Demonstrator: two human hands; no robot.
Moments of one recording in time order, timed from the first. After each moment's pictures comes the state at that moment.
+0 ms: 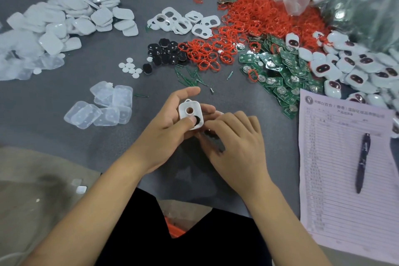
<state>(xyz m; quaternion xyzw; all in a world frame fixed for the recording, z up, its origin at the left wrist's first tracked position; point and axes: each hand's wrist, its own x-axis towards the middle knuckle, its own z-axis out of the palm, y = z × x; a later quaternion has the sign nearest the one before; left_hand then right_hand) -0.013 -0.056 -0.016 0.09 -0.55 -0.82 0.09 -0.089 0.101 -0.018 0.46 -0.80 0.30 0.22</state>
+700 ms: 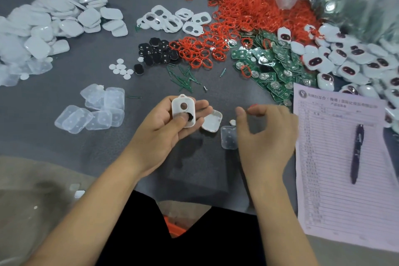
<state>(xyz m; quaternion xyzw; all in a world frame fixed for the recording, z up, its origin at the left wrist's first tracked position) -0.009 -0.054 -0.013 0.09 -0.50 -0.86 0.09 -0.105 0.121 -0.013 0.15 -0.90 0.36 0.22</state>
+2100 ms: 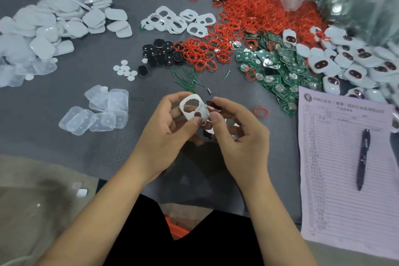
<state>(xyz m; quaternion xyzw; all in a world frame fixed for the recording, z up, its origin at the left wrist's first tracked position) -0.009 -0.049 -0.015 0.14 -0.59 -0.78 0.15 -0.087 0.091 -0.006 0.27 -0.73 0.63 0.02</state>
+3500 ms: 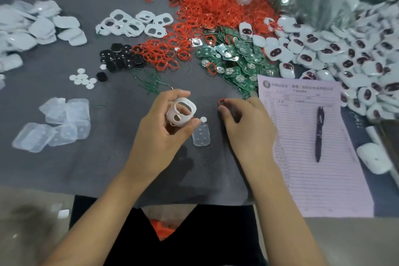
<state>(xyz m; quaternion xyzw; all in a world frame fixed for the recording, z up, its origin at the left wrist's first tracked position) -0.035 -0.018 -0.018 0.08 -0.77 -0.59 0.22 -0.135 0.150 -0.008 0.13 -0.95 0.28 0.06</state>
